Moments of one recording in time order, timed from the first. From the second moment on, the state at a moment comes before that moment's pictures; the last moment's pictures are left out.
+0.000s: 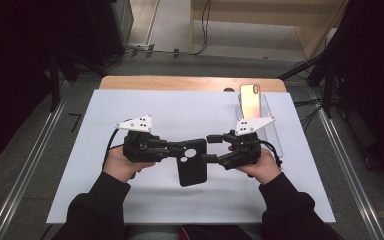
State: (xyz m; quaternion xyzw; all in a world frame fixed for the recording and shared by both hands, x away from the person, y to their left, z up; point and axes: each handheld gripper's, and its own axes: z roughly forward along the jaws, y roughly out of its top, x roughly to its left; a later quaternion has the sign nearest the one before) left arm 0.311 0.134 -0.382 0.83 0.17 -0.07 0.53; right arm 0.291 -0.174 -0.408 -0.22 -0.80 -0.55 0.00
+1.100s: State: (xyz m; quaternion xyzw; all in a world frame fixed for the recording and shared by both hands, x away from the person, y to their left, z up) left arm 0.298 0.118 -0.379 0.79 0.34 0.00 0.51; right arm 0.271 -0.148 -0.417 -0.37 -0.76 -0.52 -0.09
